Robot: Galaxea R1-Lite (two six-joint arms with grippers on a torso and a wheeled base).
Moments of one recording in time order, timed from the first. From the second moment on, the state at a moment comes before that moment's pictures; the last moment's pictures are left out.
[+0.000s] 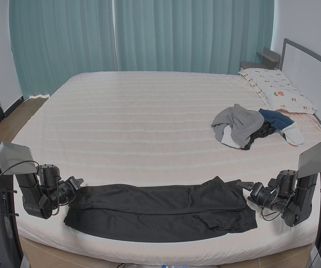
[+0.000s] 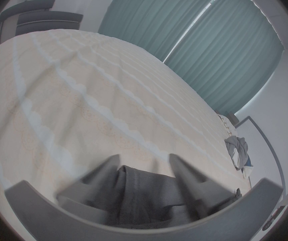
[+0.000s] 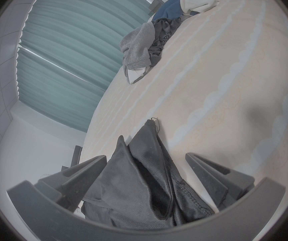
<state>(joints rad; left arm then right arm) 0.07 2.42 -0.59 -1.27 -0.15 -0.62 0.07 2.42 -0.38 -1.55 0.31 0.84</state>
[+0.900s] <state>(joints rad) 0.13 2.41 -0.59 -1.28 -0.20 -0.77 0.07 2.44 -0.38 -1.55 0.31 0.85</state>
